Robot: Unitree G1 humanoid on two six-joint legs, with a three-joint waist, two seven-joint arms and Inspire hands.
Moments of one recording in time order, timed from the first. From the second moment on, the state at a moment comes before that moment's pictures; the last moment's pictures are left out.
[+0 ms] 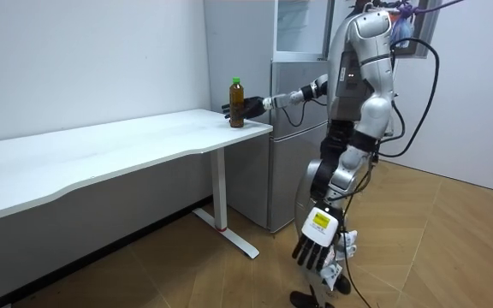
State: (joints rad) left arm 0.28 0.25 -0.07 0.96 0.37 0.07 0.14; right arm -0.29 -0.29 0.35 0.54 0.47 -0.13 -0.25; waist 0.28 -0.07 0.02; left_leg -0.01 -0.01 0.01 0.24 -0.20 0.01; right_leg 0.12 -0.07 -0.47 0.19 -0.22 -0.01
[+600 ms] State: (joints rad) left arm 0.31 0.26 -0.07 0.96 0.37 0.09 0.11; right arm -0.33 -0.31 0.35 0.61 0.51 -0.13 -0.32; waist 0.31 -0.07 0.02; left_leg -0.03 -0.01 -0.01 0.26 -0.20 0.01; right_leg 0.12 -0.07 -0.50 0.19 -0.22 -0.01
